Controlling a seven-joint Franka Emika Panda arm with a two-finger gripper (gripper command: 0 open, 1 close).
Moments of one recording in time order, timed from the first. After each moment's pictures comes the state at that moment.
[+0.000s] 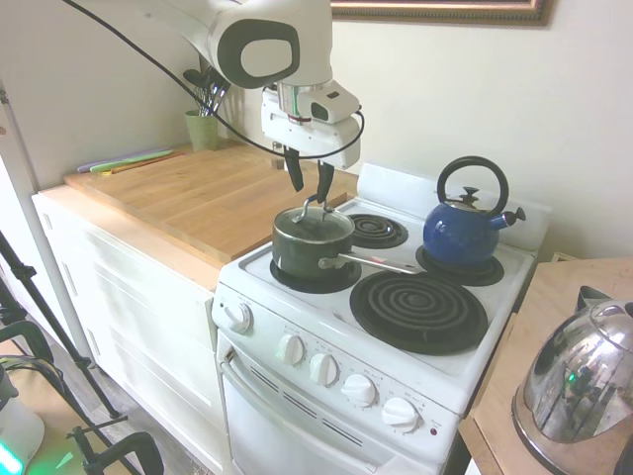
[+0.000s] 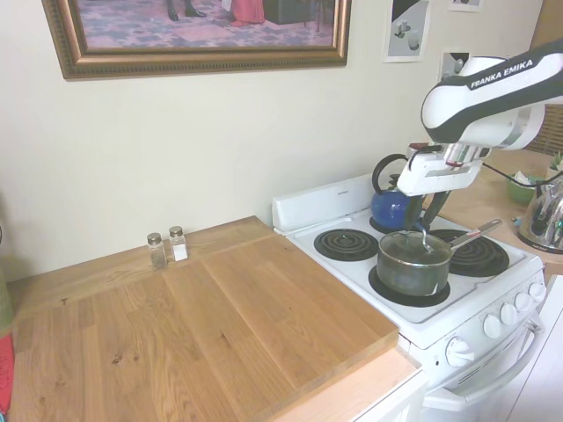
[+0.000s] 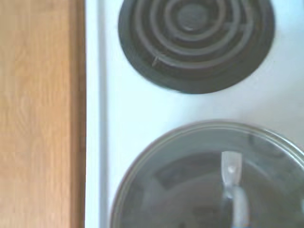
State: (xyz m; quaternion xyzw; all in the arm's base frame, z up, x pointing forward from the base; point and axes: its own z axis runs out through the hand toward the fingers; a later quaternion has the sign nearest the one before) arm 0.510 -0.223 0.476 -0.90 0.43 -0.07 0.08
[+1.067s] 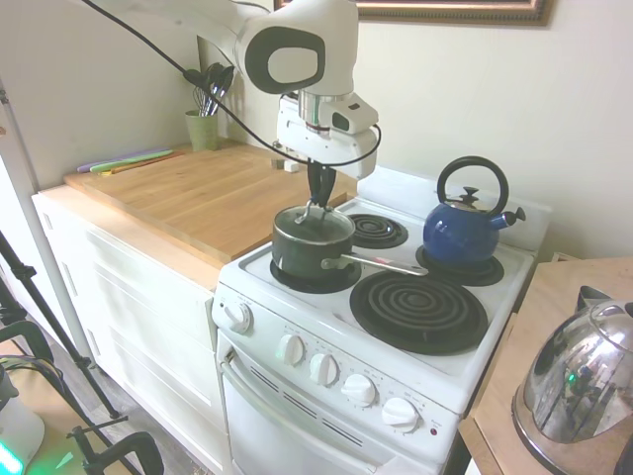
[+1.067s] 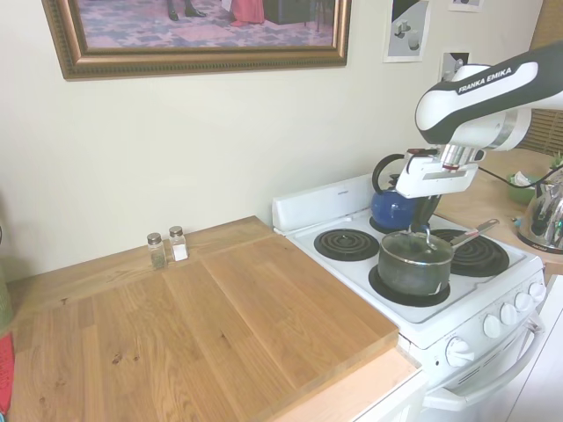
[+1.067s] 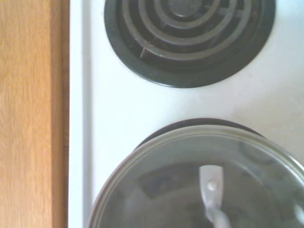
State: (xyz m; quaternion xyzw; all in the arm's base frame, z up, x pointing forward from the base) arm 0.519 -0.242 0.470 -0.89 0.44 -0.06 0.07
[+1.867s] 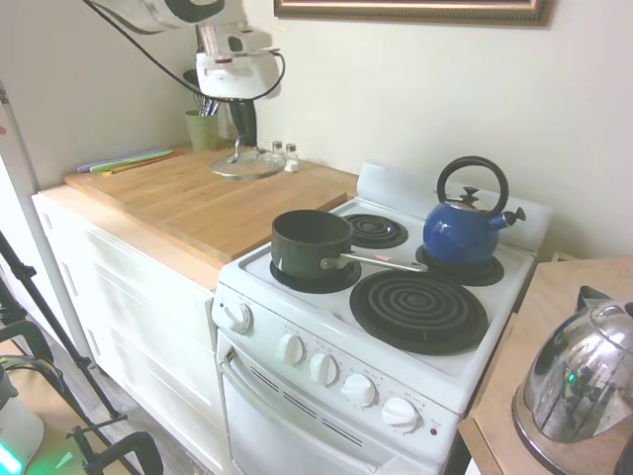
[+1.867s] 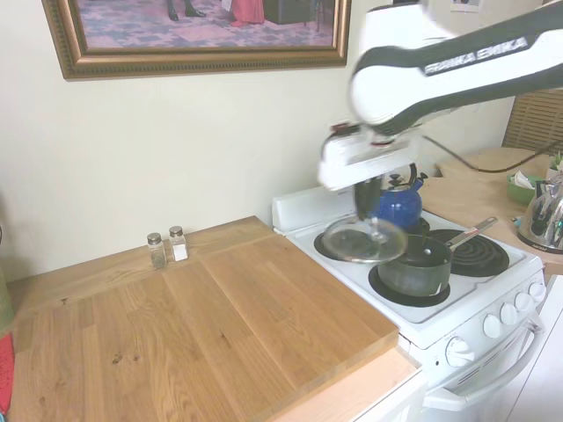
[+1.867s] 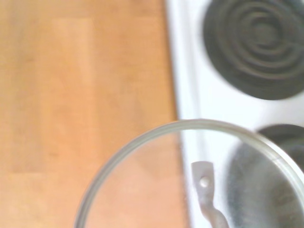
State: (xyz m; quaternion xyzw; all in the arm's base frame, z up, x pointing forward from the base) arm 0.546 0.005 0.533 -0.90 0.42 -0.09 -0.04
